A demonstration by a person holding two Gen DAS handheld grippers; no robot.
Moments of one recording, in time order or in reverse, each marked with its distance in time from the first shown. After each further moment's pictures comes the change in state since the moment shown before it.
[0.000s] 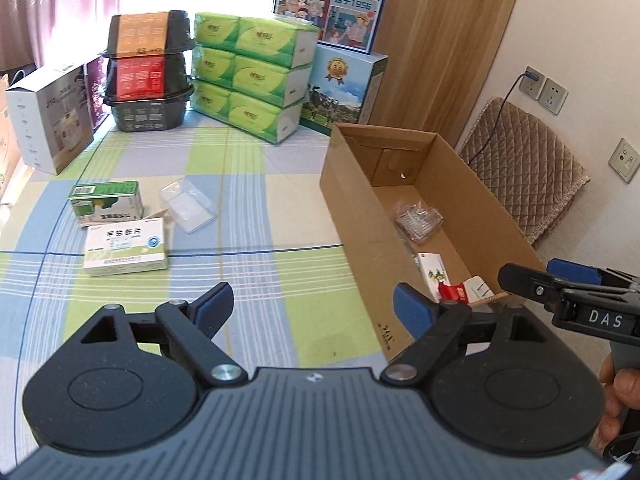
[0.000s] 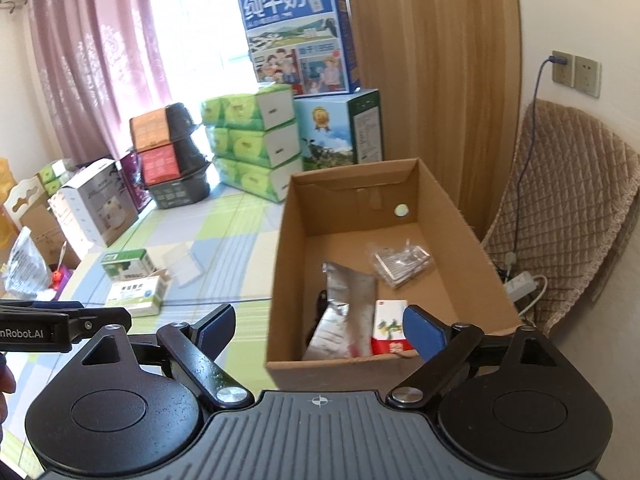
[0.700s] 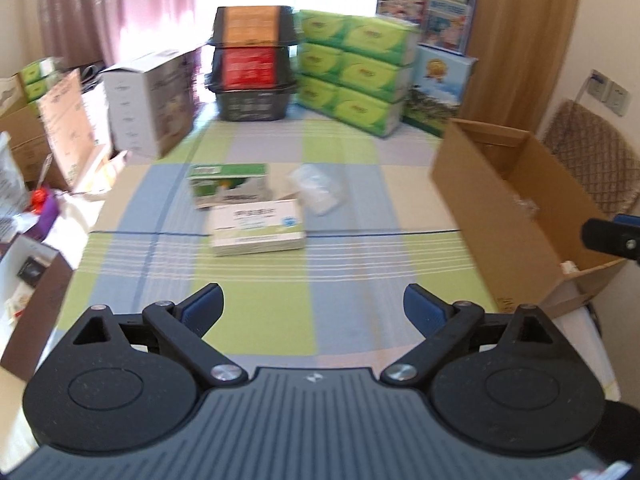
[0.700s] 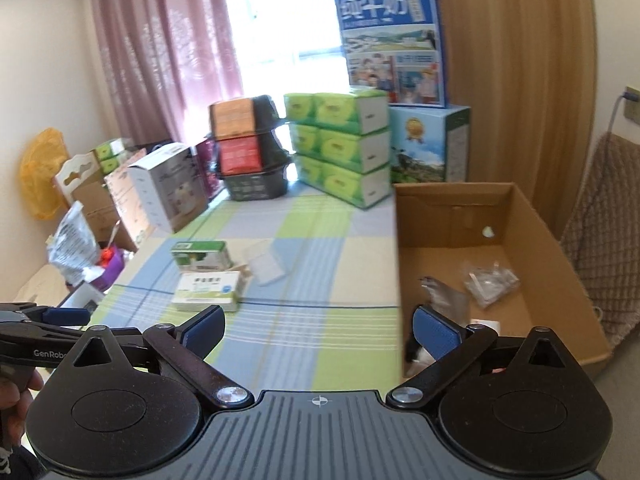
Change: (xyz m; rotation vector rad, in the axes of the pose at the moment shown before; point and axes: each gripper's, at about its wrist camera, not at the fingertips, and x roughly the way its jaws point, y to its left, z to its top) left arm -0.035 0.106 -0.029 -0.031 -0.008 0.208; right arm 0.012 0.091 0.001 -0.114 0.001 0.150
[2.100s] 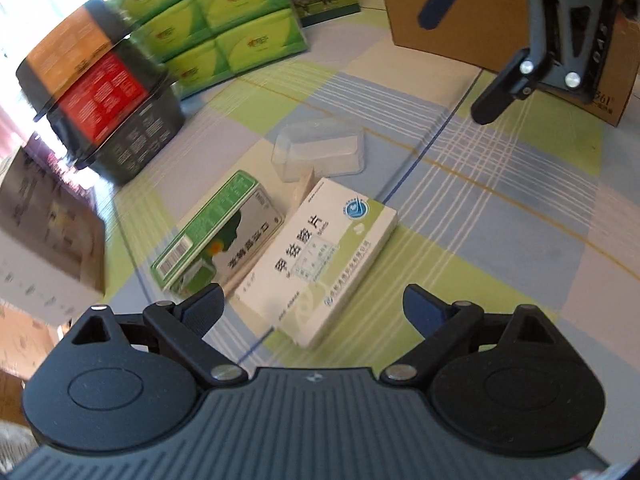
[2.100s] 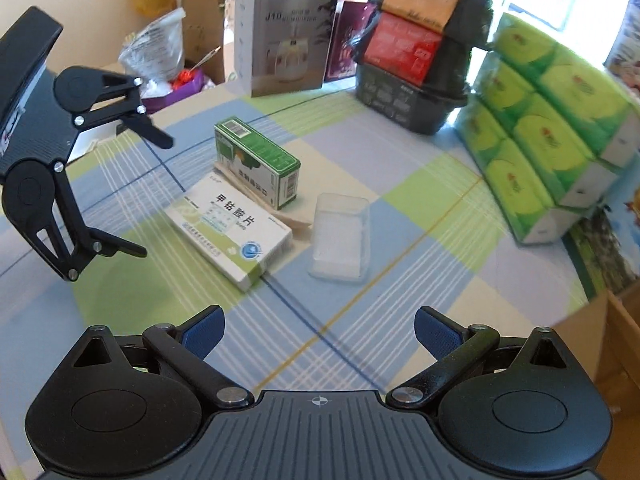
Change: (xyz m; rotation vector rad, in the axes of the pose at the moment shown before) left arm 0.198 0.074 0.052 0.819 0.113 -0.202; right arm 0.269 0.044 0.039 -0.591 0.340 0.227
